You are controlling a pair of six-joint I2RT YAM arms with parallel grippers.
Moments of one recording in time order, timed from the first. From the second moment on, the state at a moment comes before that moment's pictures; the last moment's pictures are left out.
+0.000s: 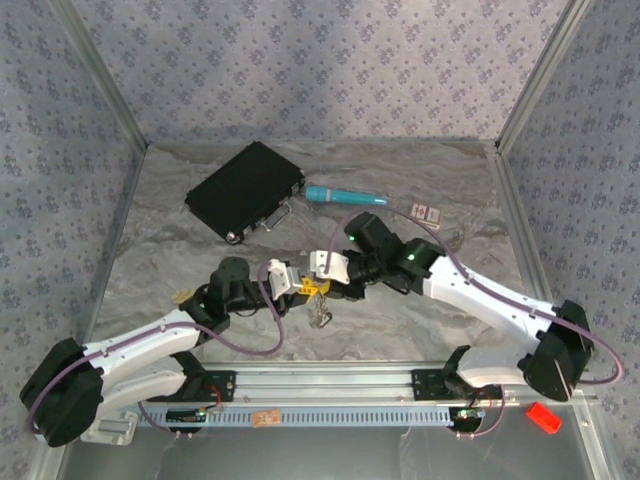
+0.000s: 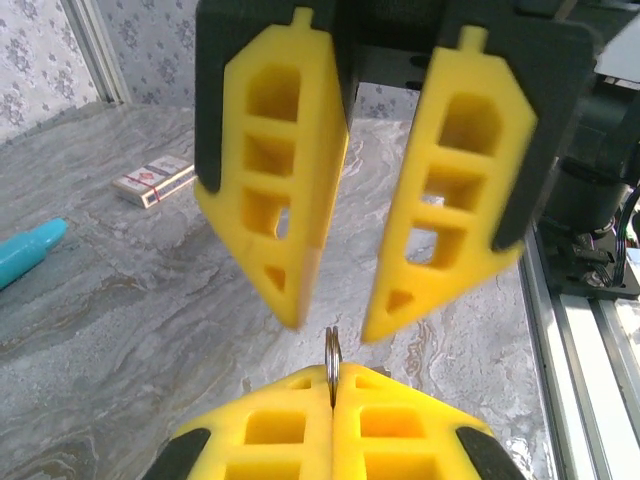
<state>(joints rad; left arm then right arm) -0.80 0.98 0.36 0.38 0.53 0.15 0.83 1.24 1.02 -0.60 -0.43 -0.62</state>
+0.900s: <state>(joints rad) -0.80 0.99 0.31 0.53 0.52 0.08 0.75 1.20 0.82 -0.30 -0.67 -0.39</state>
